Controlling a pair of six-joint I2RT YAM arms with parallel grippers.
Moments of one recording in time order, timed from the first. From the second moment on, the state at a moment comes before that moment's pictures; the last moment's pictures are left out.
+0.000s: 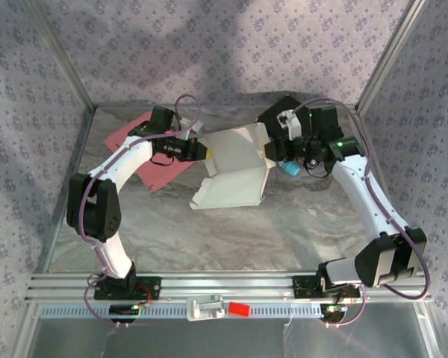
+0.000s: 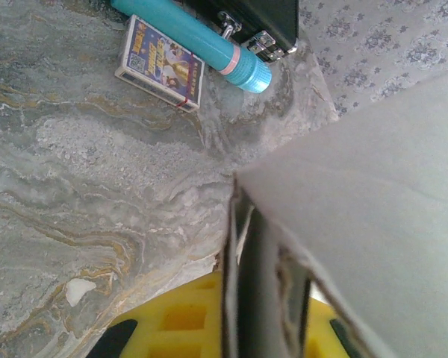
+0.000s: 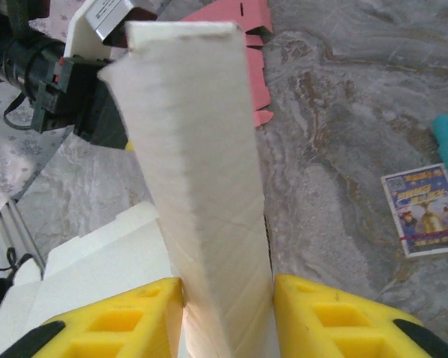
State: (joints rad) left arm -0.32 1.77 1.44 -0.63 0.87 -0.18; right arm 0.23 1.36 1.33 -0.72 -0.67 0.00
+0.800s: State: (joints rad) left arm -0.34 1.78 1.47 -0.65 0.86 -0.17; right arm 0.25 1.31 1.27 -0.71 -0.53 -0.01
